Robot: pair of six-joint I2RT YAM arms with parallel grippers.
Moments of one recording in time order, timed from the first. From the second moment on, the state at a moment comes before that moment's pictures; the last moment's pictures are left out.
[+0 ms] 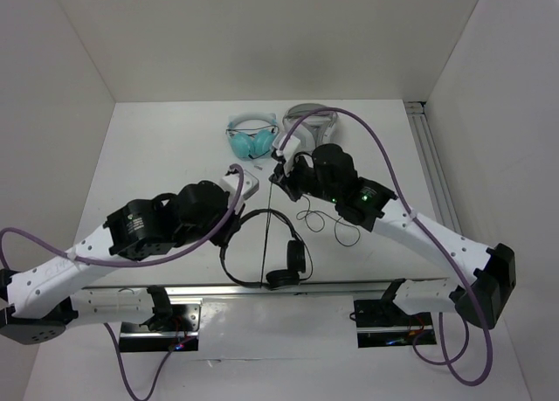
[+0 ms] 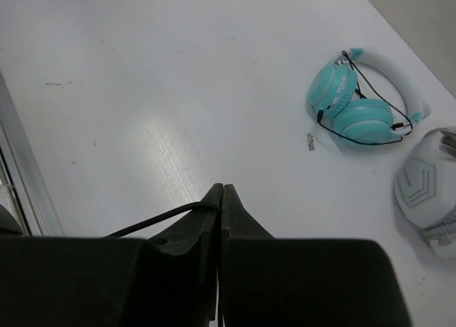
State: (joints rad) left arm -1.08 1.04 1.32 -1.04 -0.25 -0.28; right arm 0.84 1.23 1.12 -0.18 -0.11 -0.19
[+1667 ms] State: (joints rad) left arm -1.09 1.01 1.64 -1.33 -0.72 -0.58; right arm 0.88 1.56 0.76 0.56 -0.45 0.22
